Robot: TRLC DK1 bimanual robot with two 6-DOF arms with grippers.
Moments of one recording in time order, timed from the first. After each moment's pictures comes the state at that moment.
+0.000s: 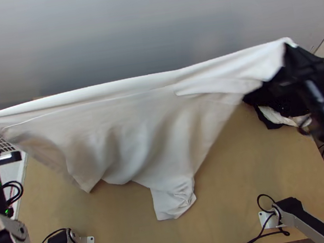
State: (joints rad) left arm 0.42 0.53 0.82 0.30 0.19 -0.14; right arm 0.19 0.91 1.28 -0.15 -0.02 0.07
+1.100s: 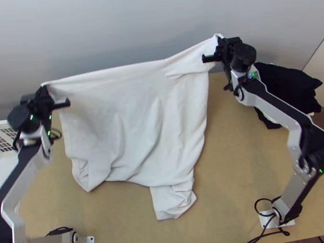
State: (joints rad) left arm 0.07 1.43 0.99 0.52 -0.08 0.07; right arm 0.26 1.83 1.46 0.41 0.26 -0.03
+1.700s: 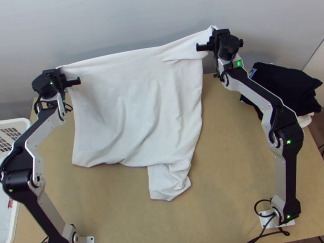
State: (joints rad) left arm 0.05 2.02 1.53 0.48 -0.16 0.12; right arm 0.24 2.20 1.86 0.40 0.35 -0.05
